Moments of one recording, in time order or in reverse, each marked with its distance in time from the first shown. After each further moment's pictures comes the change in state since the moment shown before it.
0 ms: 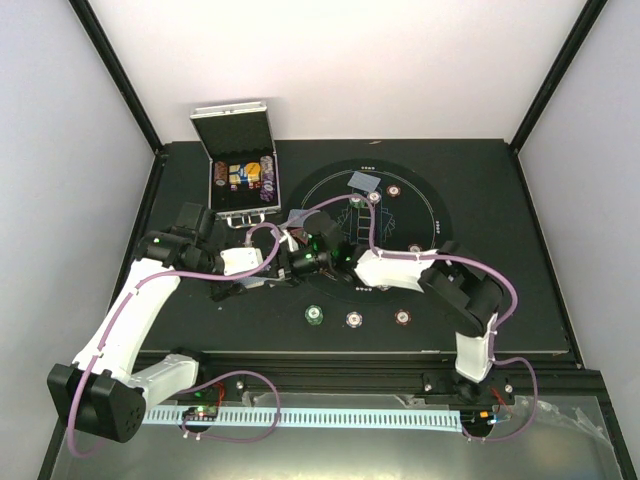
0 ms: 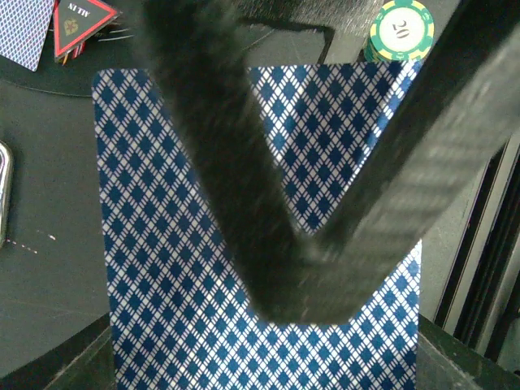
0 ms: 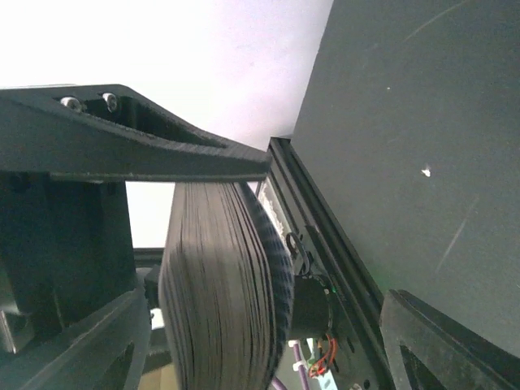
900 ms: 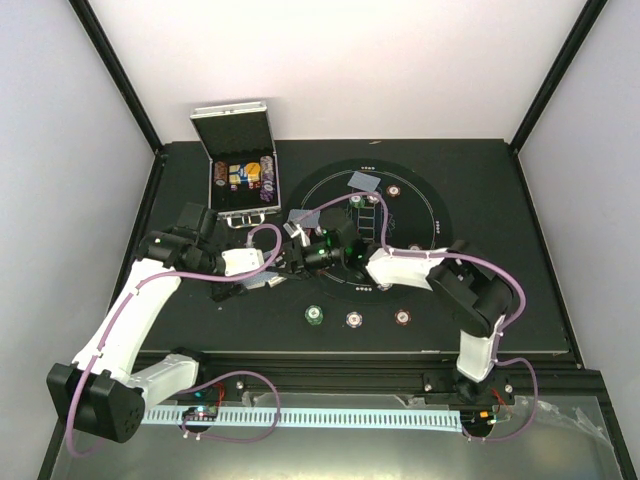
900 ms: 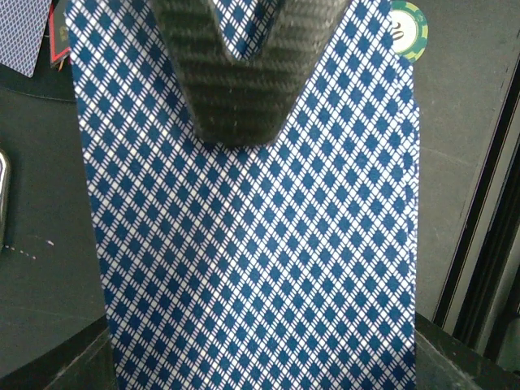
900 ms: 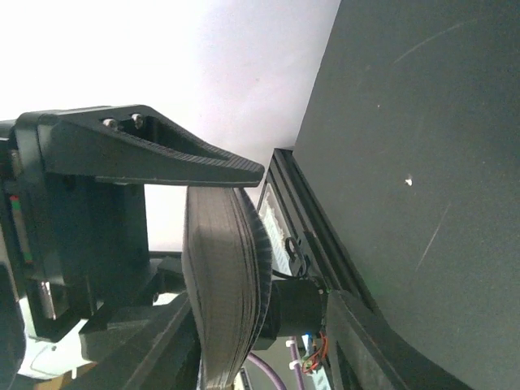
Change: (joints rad) left arm -0.006 -0.002 0.000 0.000 -0.001 0.000; right arm -0.063 -0.018 -0.061 0.084 -0.037 0.006
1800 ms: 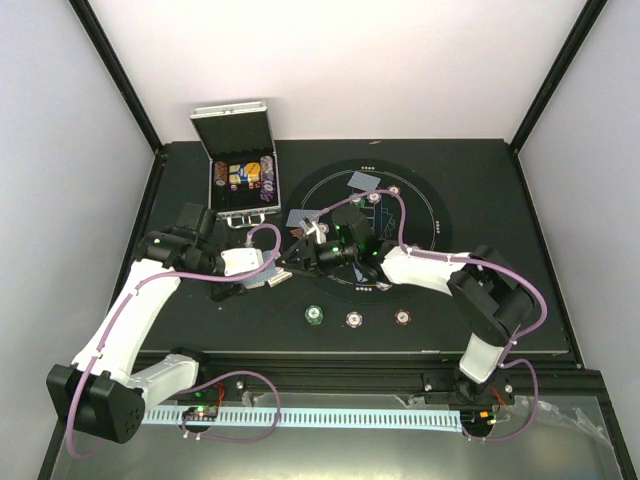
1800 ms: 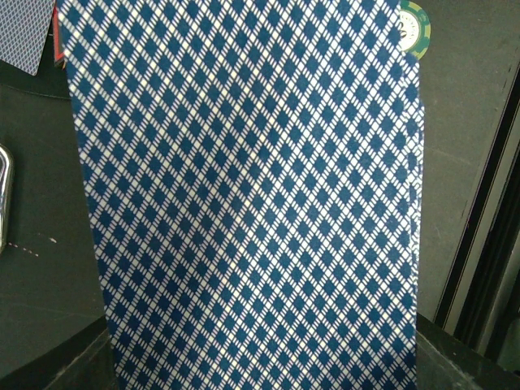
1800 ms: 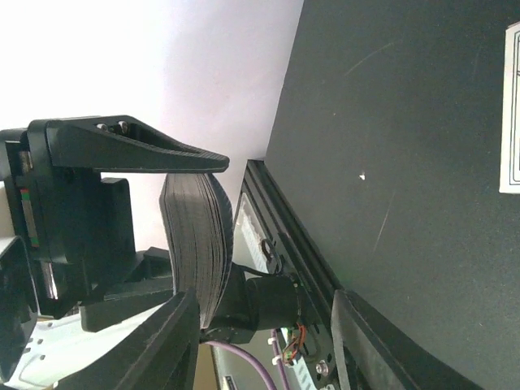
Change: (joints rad) left arm 0.000 -0.003 0.000 0.000 -0.001 0.000; right arm -0.053 -0.122 -0.060 -0.150 0.031 -0.063
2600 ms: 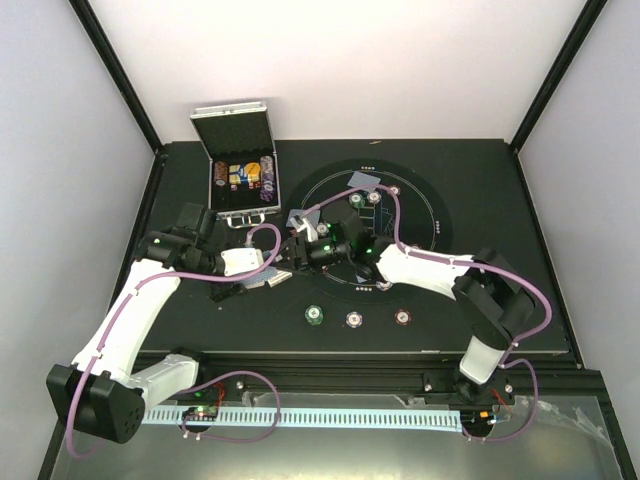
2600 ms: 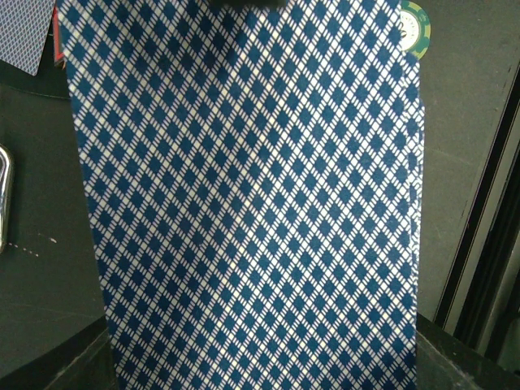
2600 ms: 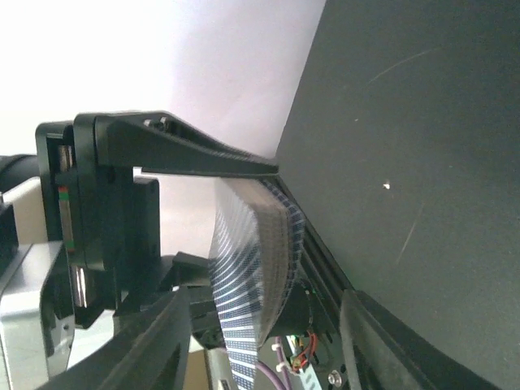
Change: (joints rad) left arm 0.000 0.000 0.000 0.000 0.000 0.000; right arm 0.039 -0.026 0.070 -0.095 0.055 -0.039
